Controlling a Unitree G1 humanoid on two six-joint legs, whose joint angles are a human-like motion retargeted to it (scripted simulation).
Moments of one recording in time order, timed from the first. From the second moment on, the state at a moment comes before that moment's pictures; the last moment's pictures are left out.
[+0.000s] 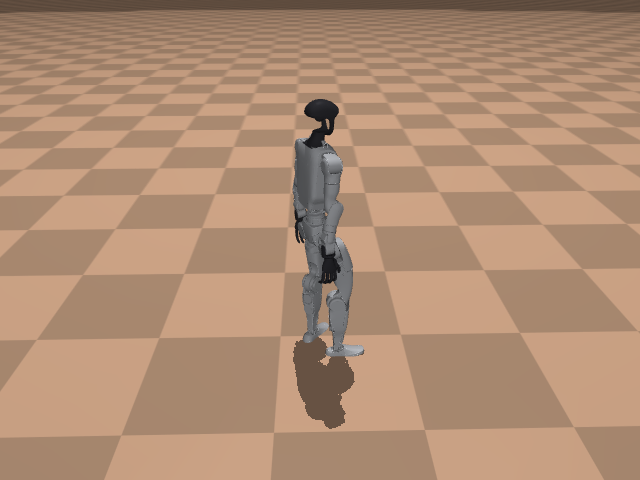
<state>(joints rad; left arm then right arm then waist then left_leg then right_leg) 0.03 0.11 0.52 1.42 0.51 -0.10 -0.05 0.01 -0.12 -0.07 1.70 -0.15 -0.16 -0.16 -0.01 -0.02 0.18 0.12 0.02 0.51 0.05 -0.09 0.03 -0.02 -0.09 -0.33 0.13 -0.18 -0.06</state>
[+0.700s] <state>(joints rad) 0.07 0.10 0.51 1.48 0.54 -0.11 -0.02 -0.05 -0.13 -0.04 1.63 -0.22 -0.17 -0.07 -0.01 -0.04 0.15 0.05 -0.01 0.34 0.25 -0.06 -0.04 0.10 -0.04 -0.21 0.04 -0.12 -0.10</state>
